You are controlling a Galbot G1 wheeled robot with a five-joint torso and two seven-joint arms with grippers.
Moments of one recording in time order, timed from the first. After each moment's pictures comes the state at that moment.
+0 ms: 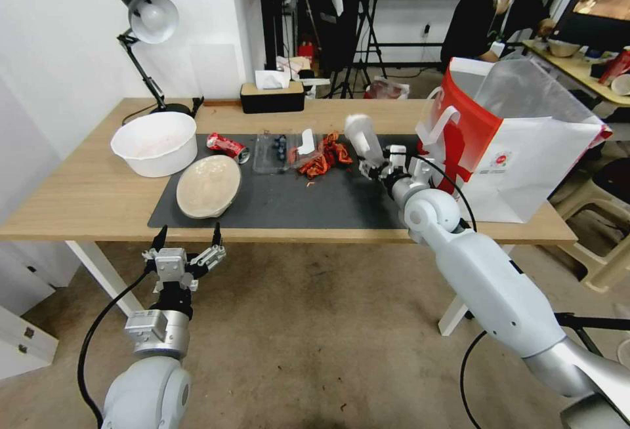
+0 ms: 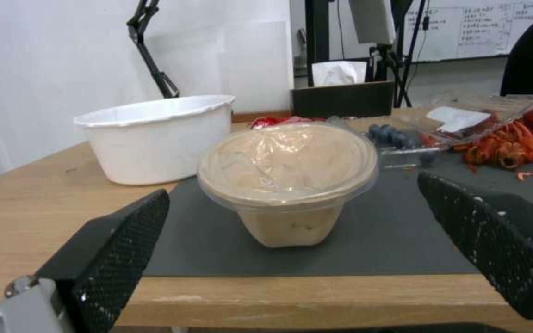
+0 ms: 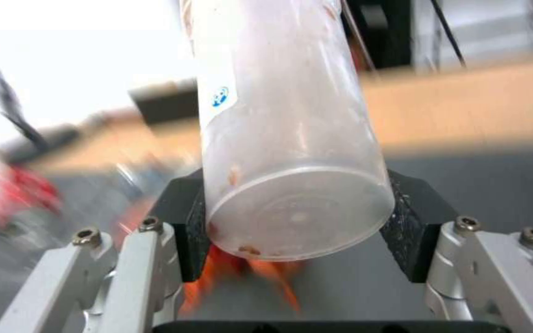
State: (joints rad) left arm 1.59 -1.49 -0.61 -2.13 -0.10 -0.02 -0.04; right arm -0.61 1.08 0.02 1.61 0.89 -0.26 0.22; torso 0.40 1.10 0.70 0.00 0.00
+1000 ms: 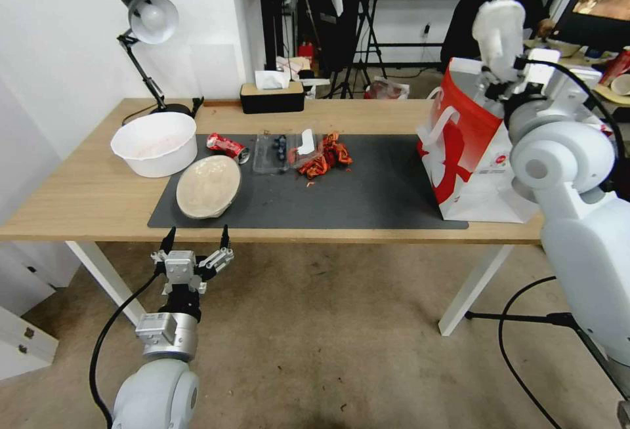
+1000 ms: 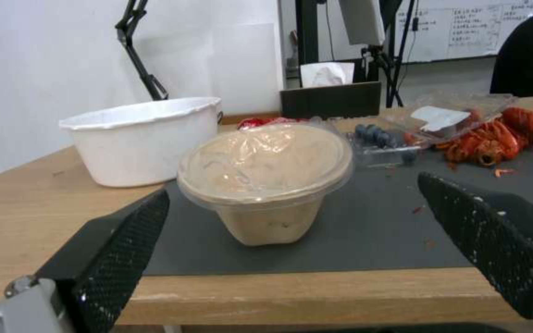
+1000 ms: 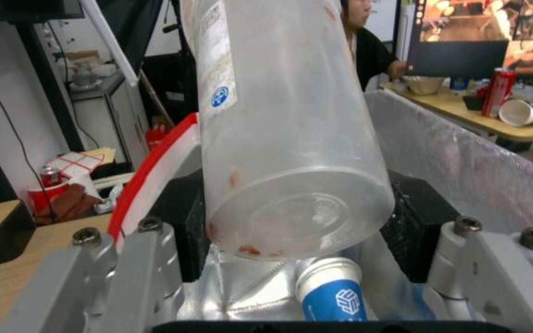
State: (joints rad) left arm 1.60 -1.50 -0.58 -2.13 -0.07 -0.03 -0.04; right arm -0.60 0.95 0.41 1.96 0.95 -0.68 0.73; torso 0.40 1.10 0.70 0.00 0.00
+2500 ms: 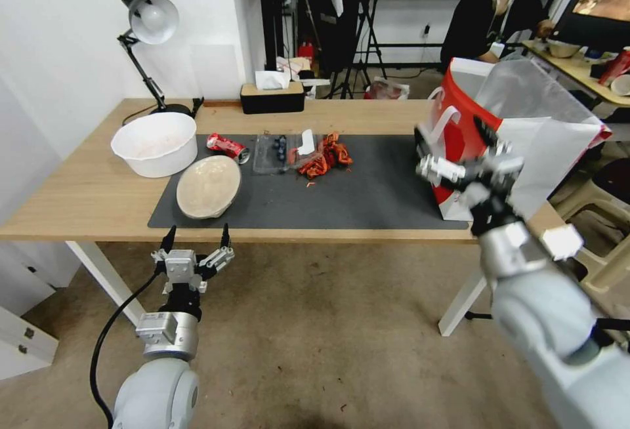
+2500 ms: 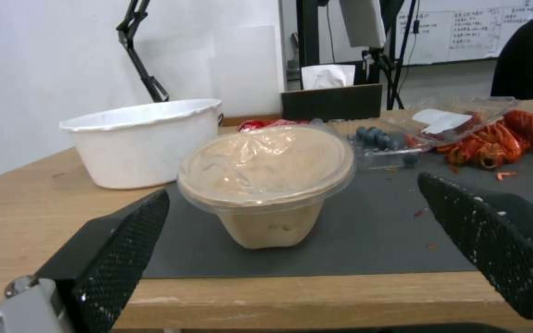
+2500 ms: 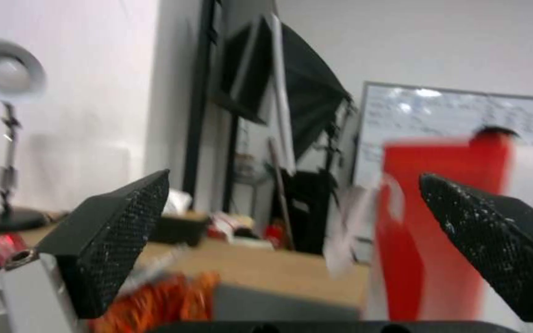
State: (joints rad) left arm 1.59 -1.50 -0.58 -2.12 -0.07 -0.04 -0.04; right arm -1.40 1.01 0.44 2.22 0.31 0.13 0.23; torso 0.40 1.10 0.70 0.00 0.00
